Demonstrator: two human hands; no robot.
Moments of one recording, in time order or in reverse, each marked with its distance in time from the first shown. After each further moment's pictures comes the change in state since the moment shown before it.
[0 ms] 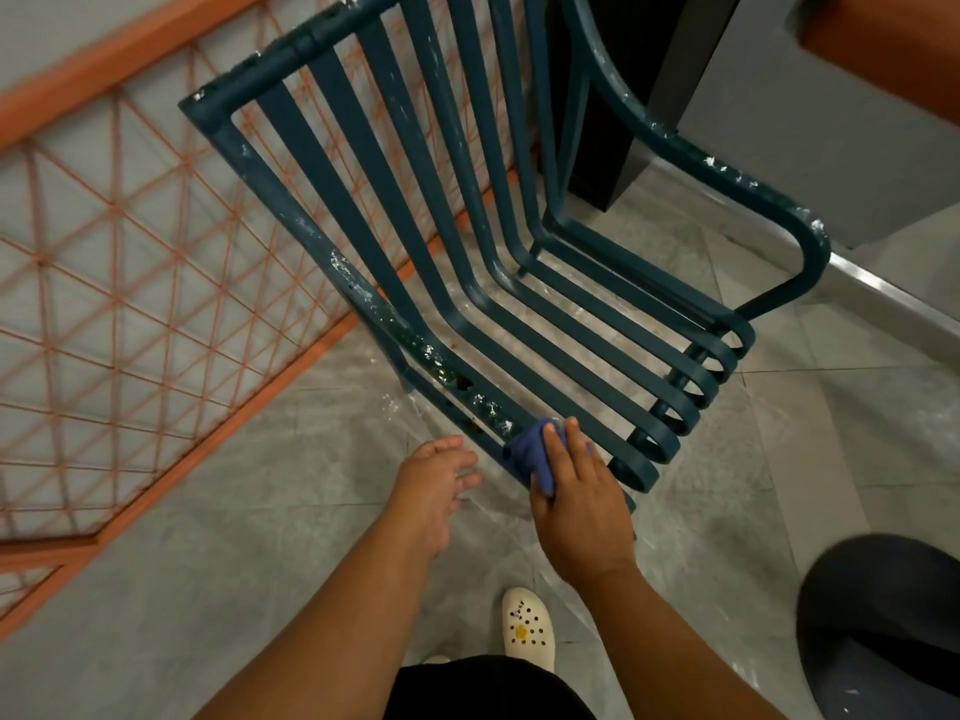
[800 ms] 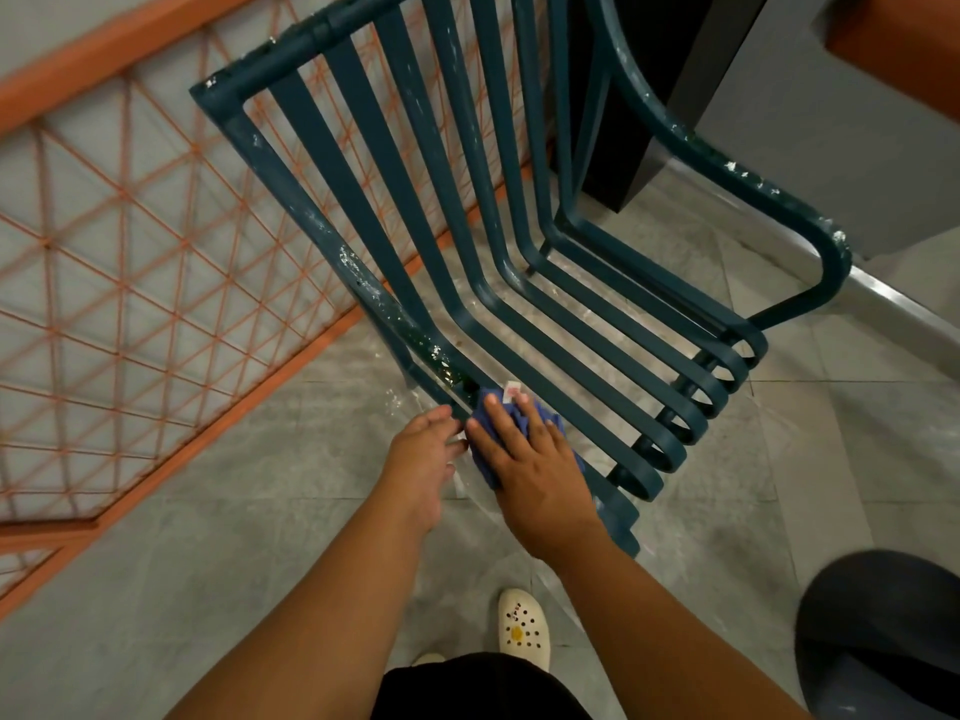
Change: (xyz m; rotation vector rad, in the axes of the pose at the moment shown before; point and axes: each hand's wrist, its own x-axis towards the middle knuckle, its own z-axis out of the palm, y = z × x) left_hand 0.019 0.019 -0.006 -0.092 -0.005 0.070; right_hand 0.037 -0.031 0.005 -0.218 -0.105 -0.434
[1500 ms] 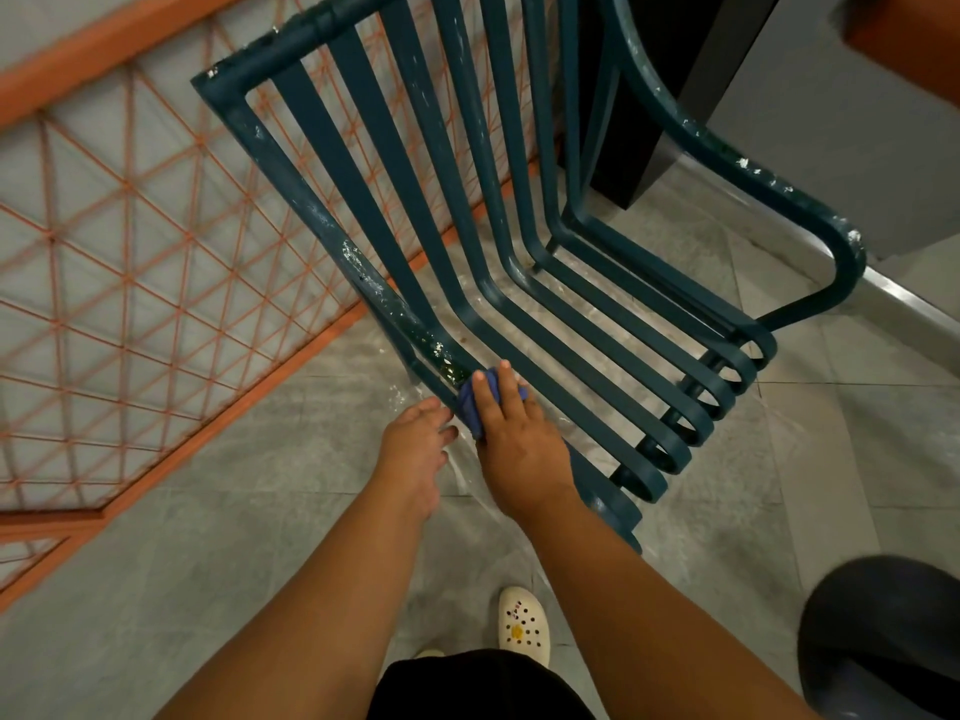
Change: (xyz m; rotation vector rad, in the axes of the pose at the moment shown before) left_hand 0.006 0.008 0.001 -0.048 0.079 0.022; right_hand 0.040 -0.013 -0.016 0.111 -0.076 0.193
